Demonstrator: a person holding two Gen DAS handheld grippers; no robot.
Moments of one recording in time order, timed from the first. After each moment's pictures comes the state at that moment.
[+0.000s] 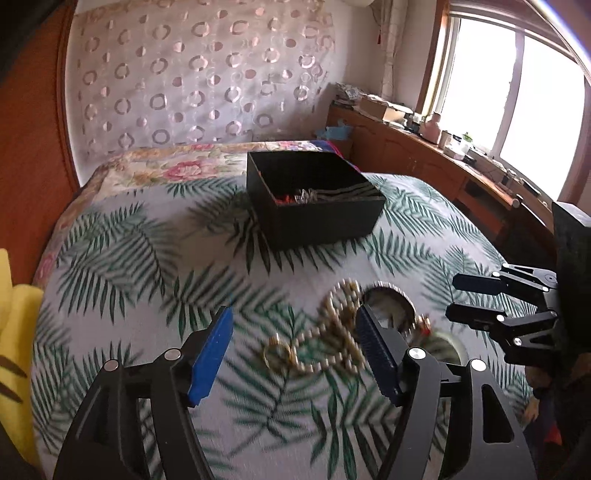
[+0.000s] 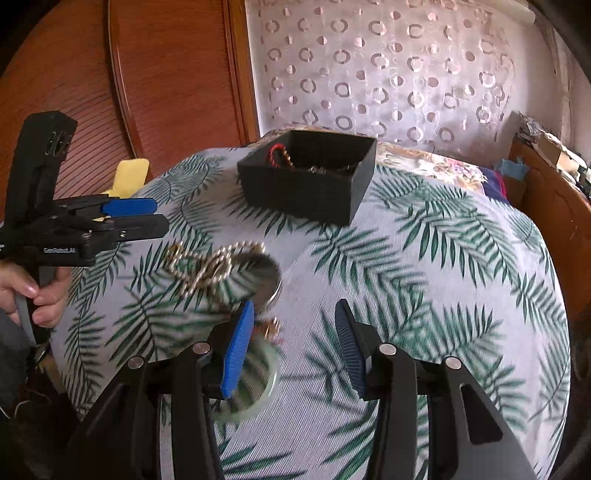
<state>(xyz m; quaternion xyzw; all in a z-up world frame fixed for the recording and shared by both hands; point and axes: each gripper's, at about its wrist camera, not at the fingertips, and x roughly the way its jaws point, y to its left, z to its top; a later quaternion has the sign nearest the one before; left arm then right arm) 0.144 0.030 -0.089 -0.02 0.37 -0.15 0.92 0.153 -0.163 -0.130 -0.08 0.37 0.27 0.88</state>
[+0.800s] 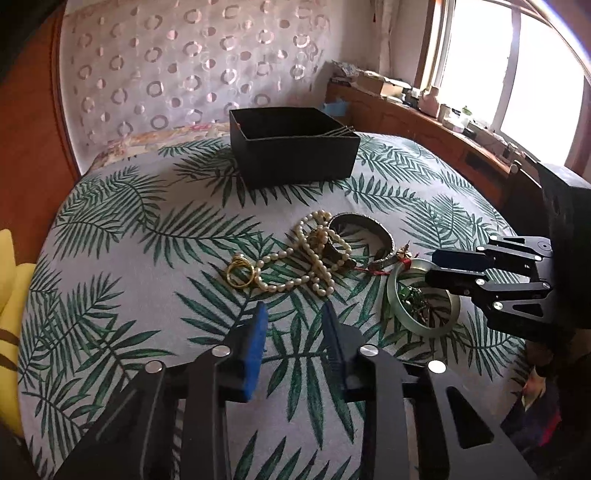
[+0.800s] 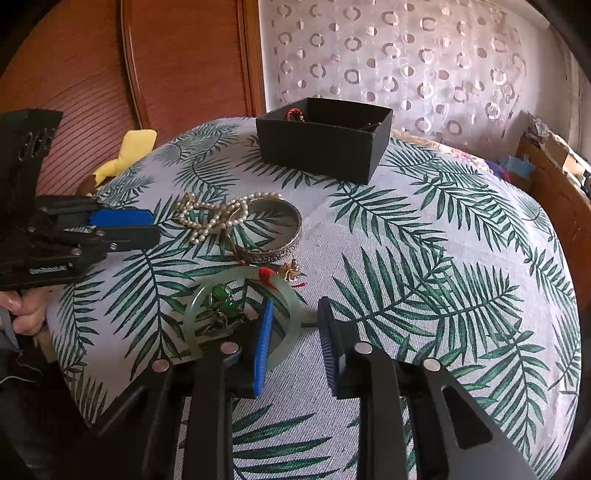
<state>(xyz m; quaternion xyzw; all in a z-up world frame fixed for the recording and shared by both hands) 0.110 0.005 -0.116 0.01 0.41 -0.14 0.90 0.139 -0.160 -0.152 -0.10 0.39 0.28 0.87</state>
